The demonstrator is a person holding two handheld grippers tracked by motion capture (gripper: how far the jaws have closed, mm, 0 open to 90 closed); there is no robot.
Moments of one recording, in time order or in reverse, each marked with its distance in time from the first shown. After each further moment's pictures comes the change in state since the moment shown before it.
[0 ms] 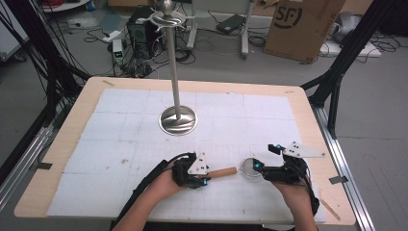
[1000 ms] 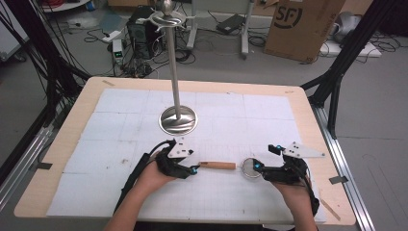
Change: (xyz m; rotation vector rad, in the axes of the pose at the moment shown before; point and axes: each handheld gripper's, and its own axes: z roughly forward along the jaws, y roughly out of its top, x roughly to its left) left arm 0.028 -0.030 -0.042 -0.129 0.106 -0.240; right arm 0.000 -0.001 0.001 0.000 -0.006 0.001
